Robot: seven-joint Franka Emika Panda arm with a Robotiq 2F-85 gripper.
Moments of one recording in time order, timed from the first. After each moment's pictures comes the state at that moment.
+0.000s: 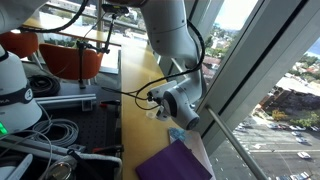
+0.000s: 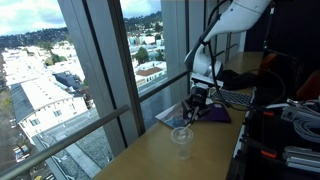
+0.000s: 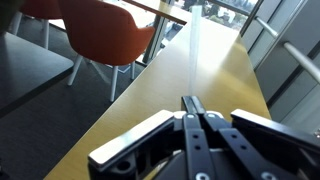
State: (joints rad) arm -0.04 0.83 -0.03 -1.80 1.17 1.63 0.15
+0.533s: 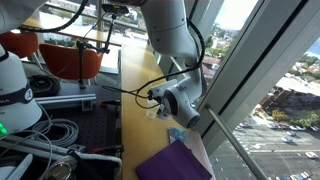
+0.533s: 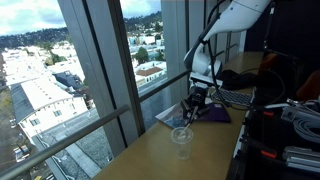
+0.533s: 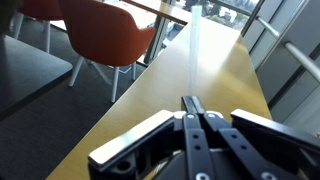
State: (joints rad) arm -0.04 0.83 -0.03 -1.80 1.17 1.63 0.16
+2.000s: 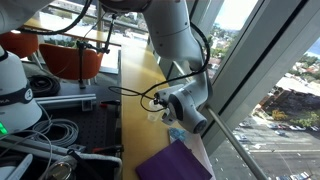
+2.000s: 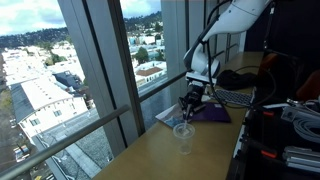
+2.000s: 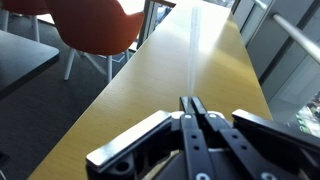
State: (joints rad) arm -0.06 0.87 -0.04 -1.72 1.17 1.67 0.27
